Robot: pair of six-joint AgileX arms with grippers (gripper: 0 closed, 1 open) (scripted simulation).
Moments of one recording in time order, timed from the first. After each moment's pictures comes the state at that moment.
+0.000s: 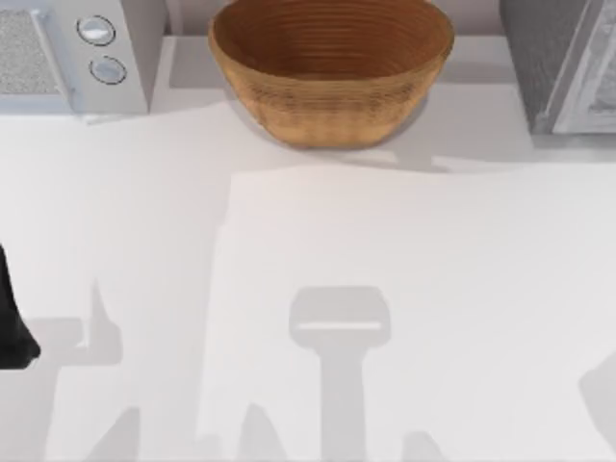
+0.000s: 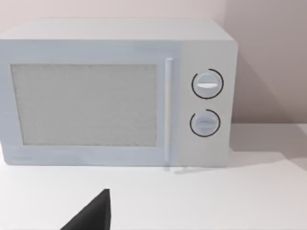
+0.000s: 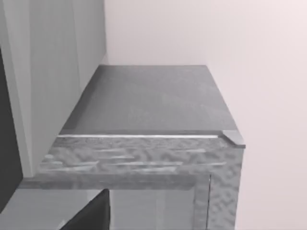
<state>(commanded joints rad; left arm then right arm) 0.00 0.00 0.00 0.00 0.00 0.00 -1.04 1.34 1.74 -0.39 -1.03 0.02</state>
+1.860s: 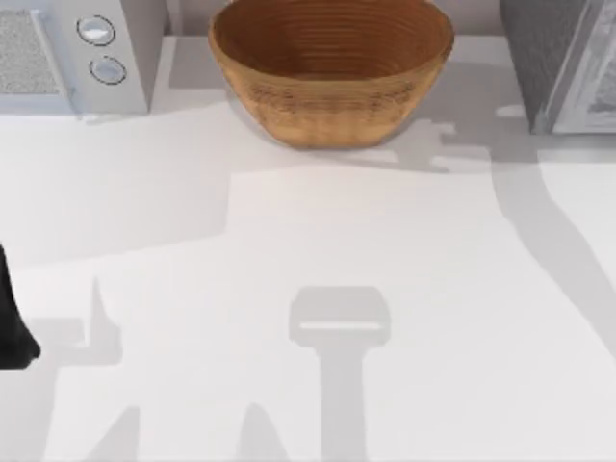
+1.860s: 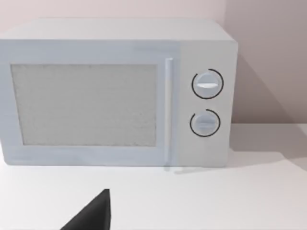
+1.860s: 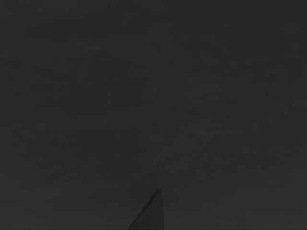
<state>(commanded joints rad) 0.00 0.00 0.00 0.00 0.00 0.00 0.44 1.29 1.72 -0.44 0.45 0.02</state>
